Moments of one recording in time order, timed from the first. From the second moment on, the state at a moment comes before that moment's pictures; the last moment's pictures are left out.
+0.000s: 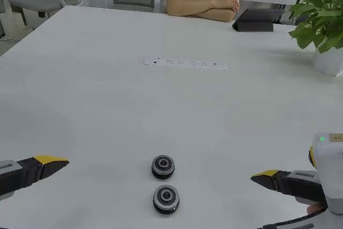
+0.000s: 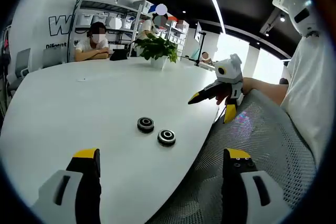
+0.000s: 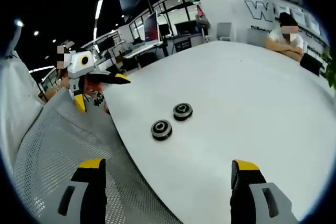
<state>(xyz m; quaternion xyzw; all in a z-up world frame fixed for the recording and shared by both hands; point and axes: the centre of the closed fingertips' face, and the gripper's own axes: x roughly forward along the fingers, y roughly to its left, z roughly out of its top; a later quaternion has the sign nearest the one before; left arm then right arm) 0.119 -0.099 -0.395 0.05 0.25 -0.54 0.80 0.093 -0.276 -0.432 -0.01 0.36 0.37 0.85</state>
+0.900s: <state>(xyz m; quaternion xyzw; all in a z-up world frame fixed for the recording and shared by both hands) 0.121 -0.098 -0.394 0.05 0.25 -0.54 0.80 0.094 -0.277 -0.430 0.00 0.36 0.37 0.86</state>
